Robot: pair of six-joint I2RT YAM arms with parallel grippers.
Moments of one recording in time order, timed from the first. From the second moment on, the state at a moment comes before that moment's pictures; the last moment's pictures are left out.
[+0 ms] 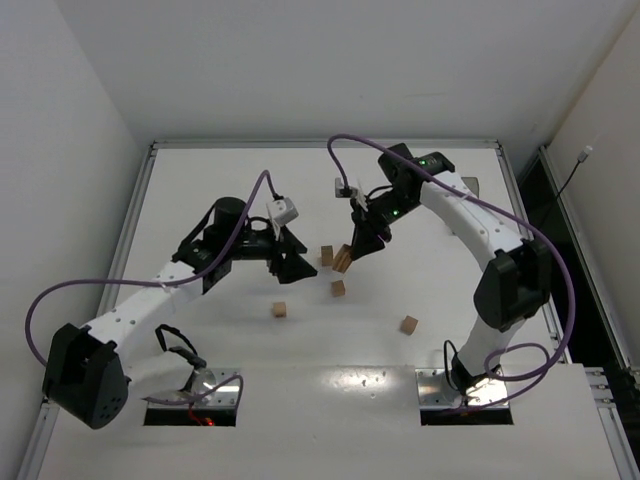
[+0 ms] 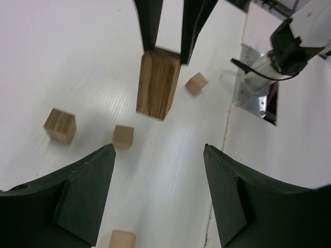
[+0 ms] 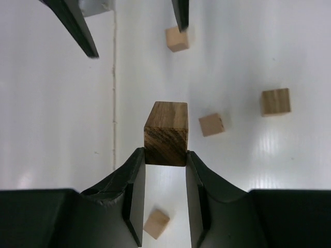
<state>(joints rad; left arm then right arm) -0.47 1.16 0.80 -0.05 0.82 -0.03 0.42 1.75 1.58 -1.21 -0.92 -0.89</state>
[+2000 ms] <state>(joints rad) 0.09 1.41 0.99 -0.34 0.64 0.01 0.61 2.12 2.04 -1.24 -0.38 -0.95</state>
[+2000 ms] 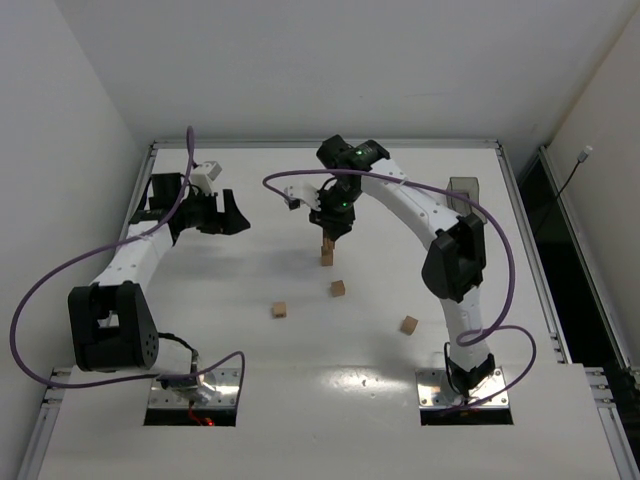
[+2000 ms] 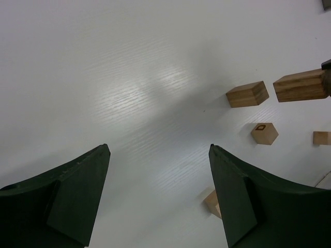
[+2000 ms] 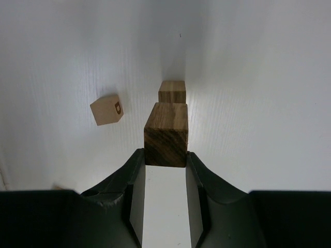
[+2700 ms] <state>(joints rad) 0.09 1.41 0.99 -0.33 0.65 0.01 0.61 2.19 2.05 -1.27 -0.38 -1.03</state>
